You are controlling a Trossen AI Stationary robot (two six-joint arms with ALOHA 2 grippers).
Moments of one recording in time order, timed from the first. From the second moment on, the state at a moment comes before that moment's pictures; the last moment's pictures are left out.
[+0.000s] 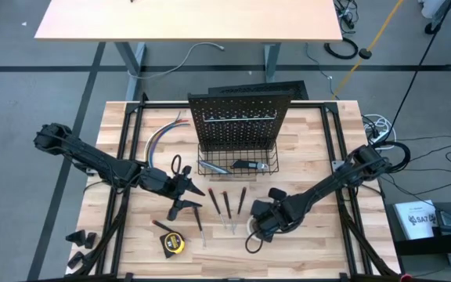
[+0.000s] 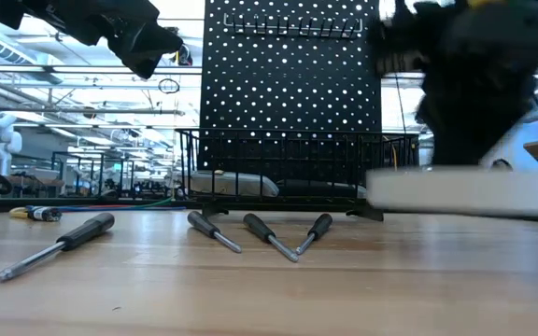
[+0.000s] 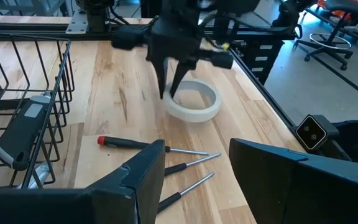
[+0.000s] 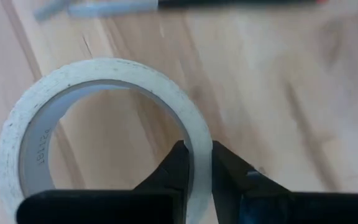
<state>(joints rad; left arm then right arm) -0.34 1.13 0.53 0.24 -0.04 -0.12 0.50 1.84 1.23 -0.73 0.27 0.85</state>
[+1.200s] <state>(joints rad) -0.34 1.13 0.53 0.21 -0.04 -0.12 0.21 1.84 1.44 -1.34 1.14 1.01</state>
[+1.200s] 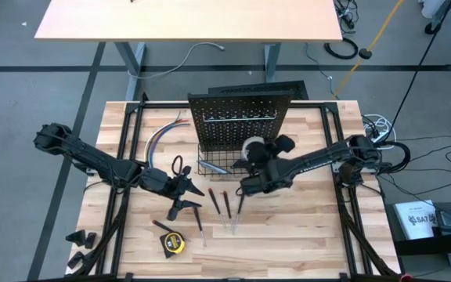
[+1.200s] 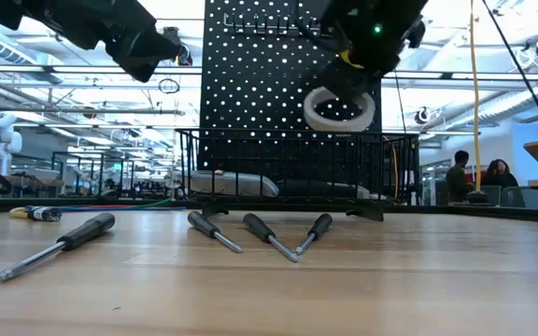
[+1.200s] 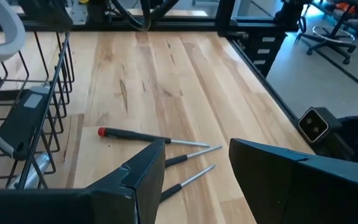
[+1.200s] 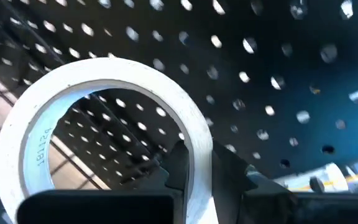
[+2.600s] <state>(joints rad) -0.34 1.13 0.53 0.20 -0.04 -0.15 0.29 1.83 1.44 -1.40 1.03 0.97</state>
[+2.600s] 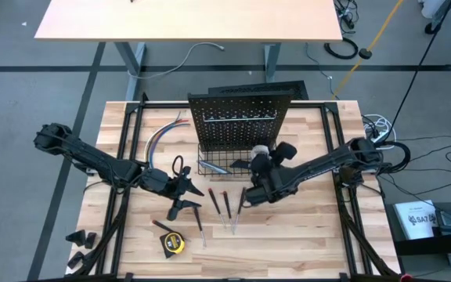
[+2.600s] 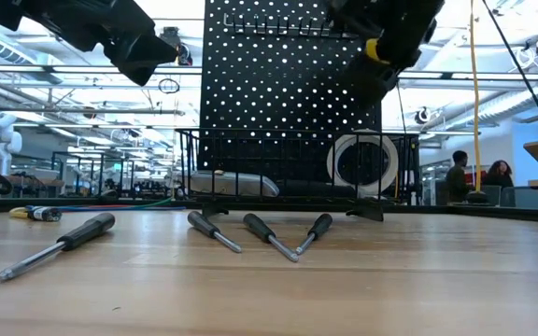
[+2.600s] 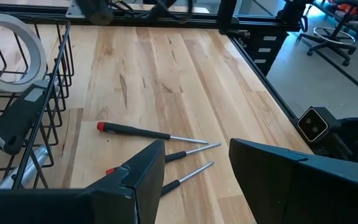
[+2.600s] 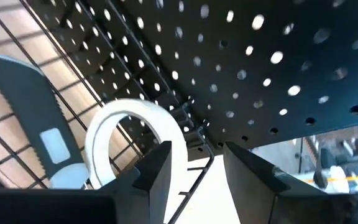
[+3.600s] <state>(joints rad) -0.57 1.14 0.61 0.03 0.07 -0.60 0.64 1.79 1.35 -0.54 0.79 0.45</state>
